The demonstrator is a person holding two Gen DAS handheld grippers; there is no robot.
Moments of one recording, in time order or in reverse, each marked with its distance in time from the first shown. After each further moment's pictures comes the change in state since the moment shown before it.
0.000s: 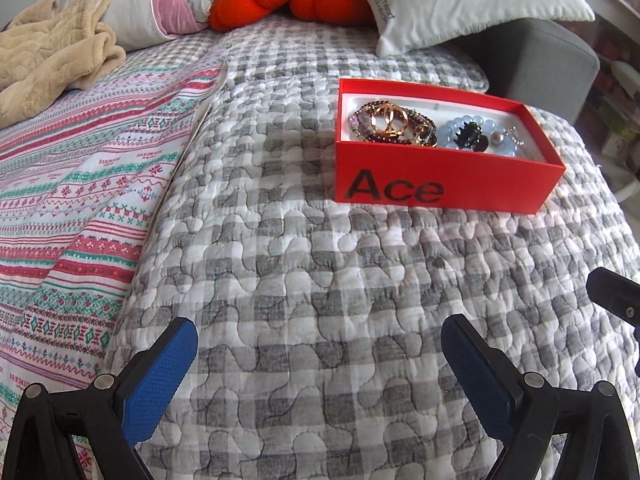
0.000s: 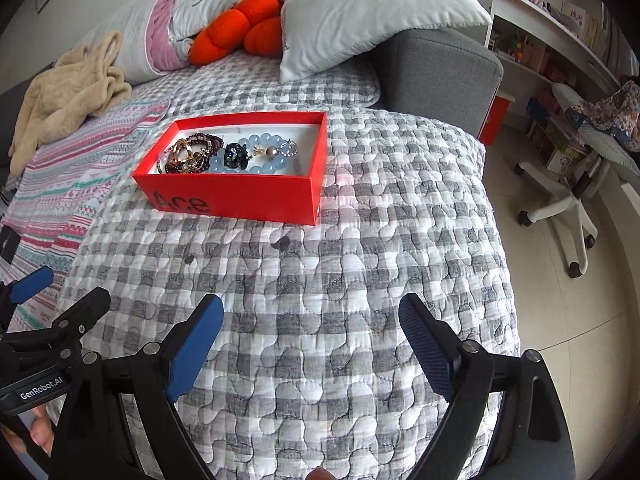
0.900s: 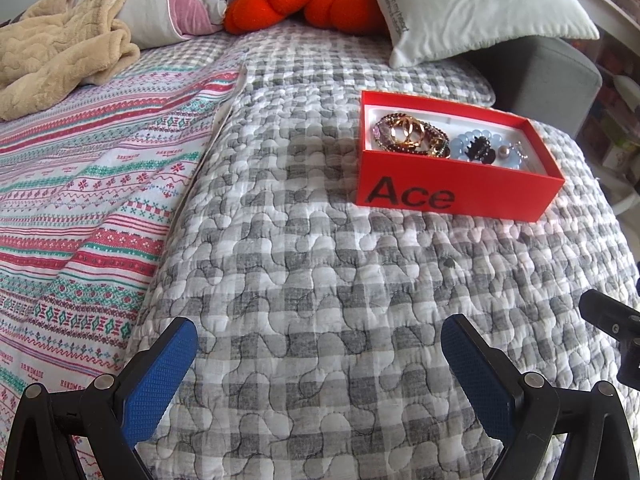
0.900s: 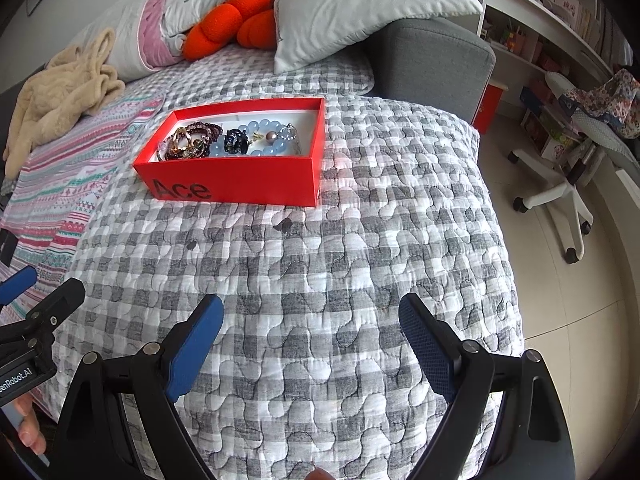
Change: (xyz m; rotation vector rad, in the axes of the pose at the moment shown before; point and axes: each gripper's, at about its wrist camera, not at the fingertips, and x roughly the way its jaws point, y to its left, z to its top) left arm -0.018 0.019 -0.001 -0.032 -0.014 -0.001; right arm -0.003 0.006 -0.010 0.032 0.032 -0.020
